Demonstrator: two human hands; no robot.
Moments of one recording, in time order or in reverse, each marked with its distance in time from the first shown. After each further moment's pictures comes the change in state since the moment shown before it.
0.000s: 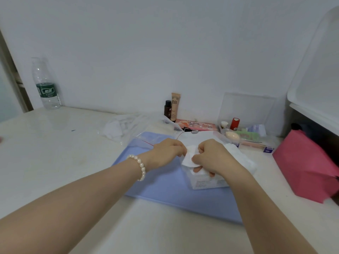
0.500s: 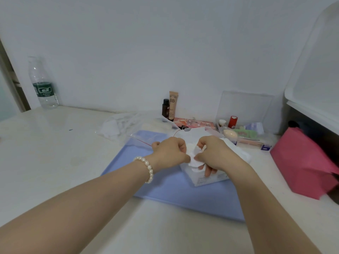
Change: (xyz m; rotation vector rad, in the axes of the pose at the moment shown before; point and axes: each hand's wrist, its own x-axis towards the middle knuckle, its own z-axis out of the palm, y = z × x) left_hand -0.002 0.013 0.016 0.255 0.148 -0.029; right_hand 0.001 0.008 -0.011 -0.005 -0.044 -0.028
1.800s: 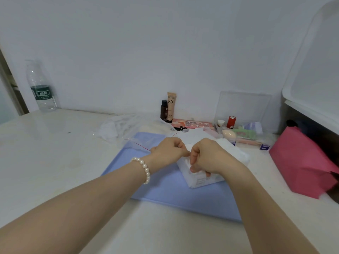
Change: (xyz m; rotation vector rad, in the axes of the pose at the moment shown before) left_hand -0.002 0.006 -0.003 -0.260 -0.010 -0.066; right_hand 0.000 -0.002 0.004 -0.129 -0.061 -0.078
